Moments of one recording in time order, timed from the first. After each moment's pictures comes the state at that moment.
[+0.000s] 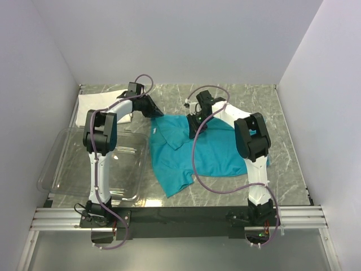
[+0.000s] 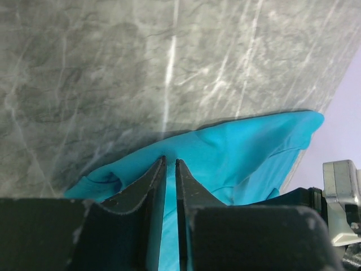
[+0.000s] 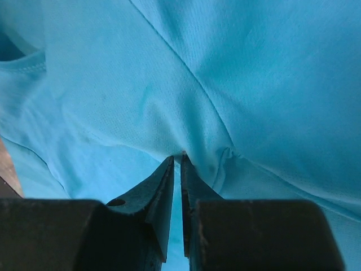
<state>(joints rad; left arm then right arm) -0.19 2.27 1.70 -0.30 0.49 -0.77 0.40 2.20 1.68 -0.72 -0.50 -0.06</state>
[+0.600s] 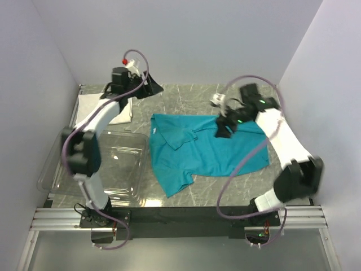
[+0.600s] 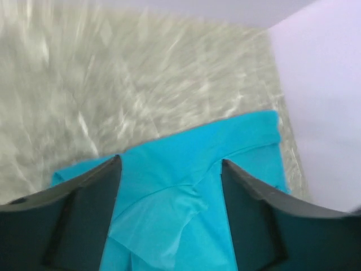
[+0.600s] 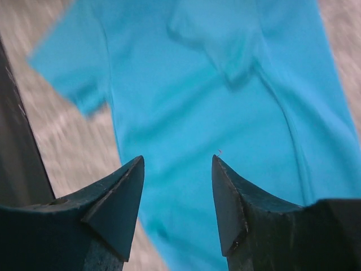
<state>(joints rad) -0.19 1.95 1.57 -0.09 0.47 -0.59 0.25 1.61 1.48 -0.99 -0.73 -0.76</state>
